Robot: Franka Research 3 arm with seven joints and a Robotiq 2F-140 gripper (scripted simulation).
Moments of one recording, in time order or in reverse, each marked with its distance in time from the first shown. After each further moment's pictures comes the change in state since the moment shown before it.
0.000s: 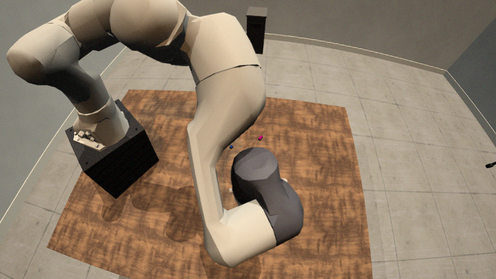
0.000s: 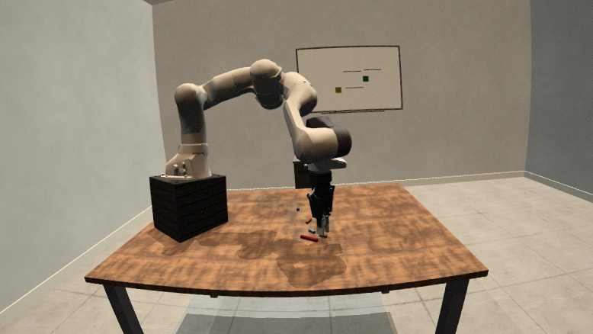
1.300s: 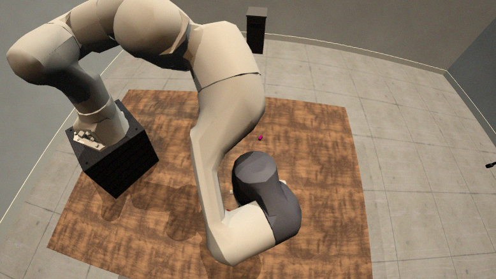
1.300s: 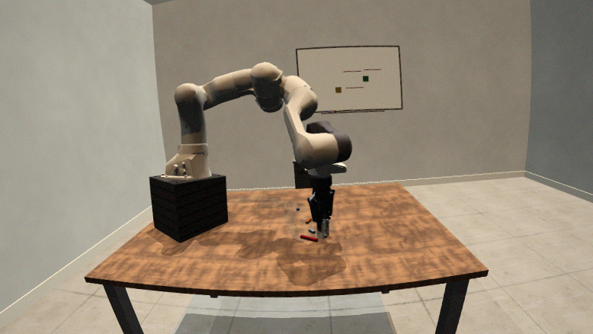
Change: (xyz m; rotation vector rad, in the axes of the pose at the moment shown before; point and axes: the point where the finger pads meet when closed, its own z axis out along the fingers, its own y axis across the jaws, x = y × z) arm -0.002 -0.002 0.016 0.001 -0.002 -0.002
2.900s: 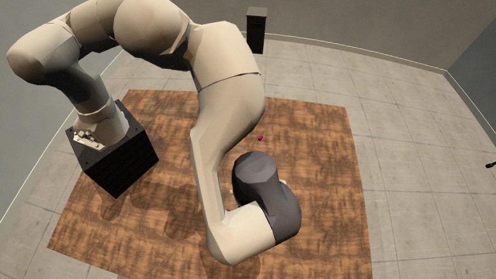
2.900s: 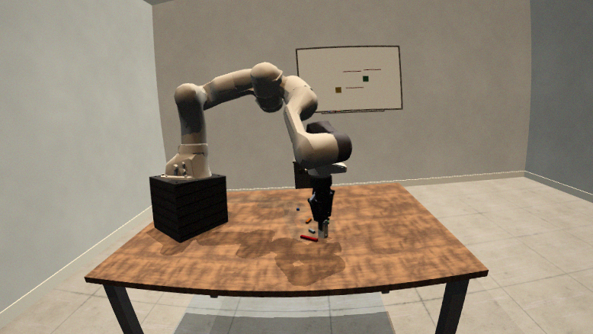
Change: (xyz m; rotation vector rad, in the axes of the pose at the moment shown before) arm 0.000 0.000 0.000 0.000 0.000 0.000
